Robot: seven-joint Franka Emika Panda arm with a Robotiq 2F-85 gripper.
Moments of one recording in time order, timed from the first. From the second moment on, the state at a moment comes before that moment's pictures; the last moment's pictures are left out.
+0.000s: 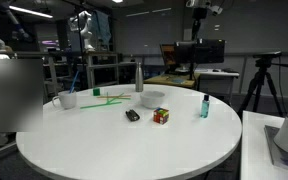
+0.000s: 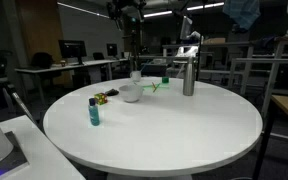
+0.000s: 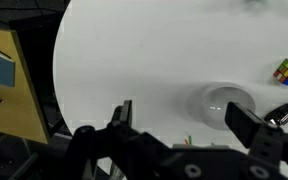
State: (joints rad) arm -0.10 -0.42 -0.27 -2.29 -0.24 2.14 -0.50
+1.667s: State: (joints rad) arm -0.01 -0.08 -0.02 -2.20 -0.01 2.24 0.02
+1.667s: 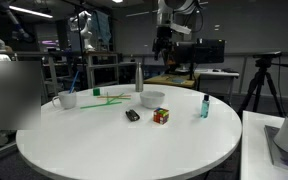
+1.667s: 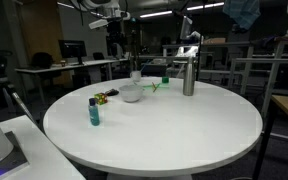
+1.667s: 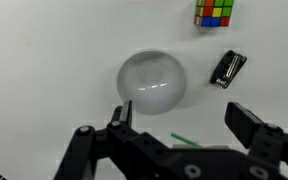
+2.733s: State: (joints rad) arm 0.05 -0.06 0.04 -2.19 0.00 2.18 0.06
